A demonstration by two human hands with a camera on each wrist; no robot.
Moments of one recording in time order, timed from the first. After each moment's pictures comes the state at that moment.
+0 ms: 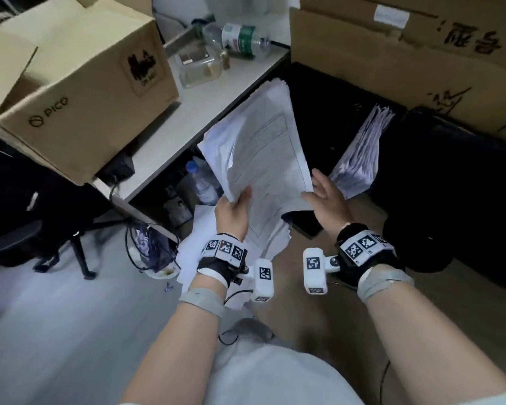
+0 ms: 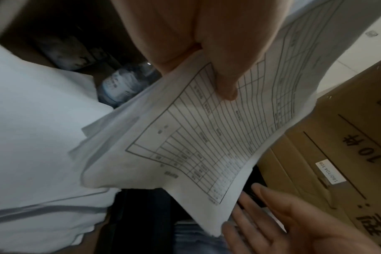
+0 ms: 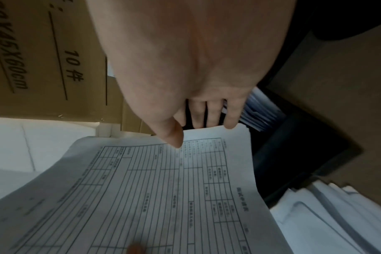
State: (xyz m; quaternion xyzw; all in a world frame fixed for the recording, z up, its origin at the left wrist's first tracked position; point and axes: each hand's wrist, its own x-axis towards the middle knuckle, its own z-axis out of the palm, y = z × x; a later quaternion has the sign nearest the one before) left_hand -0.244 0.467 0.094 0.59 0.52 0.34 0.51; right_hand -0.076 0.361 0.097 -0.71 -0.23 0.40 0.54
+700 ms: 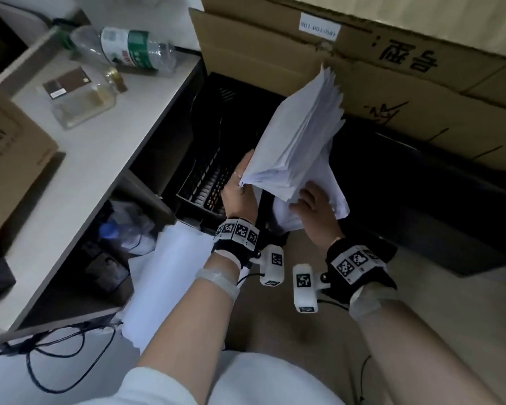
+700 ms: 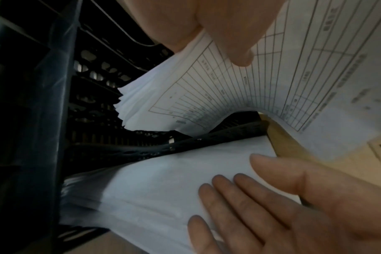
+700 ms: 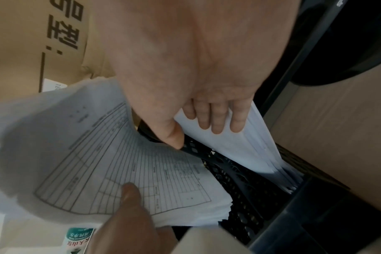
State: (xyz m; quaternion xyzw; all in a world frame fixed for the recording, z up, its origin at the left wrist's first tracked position) left_hand -0.055 0.513 0.083 0.69 0.42 0.24 0.54; right_hand 0.025 0.376 0.053 -0.73 -0.05 0.36 0.57
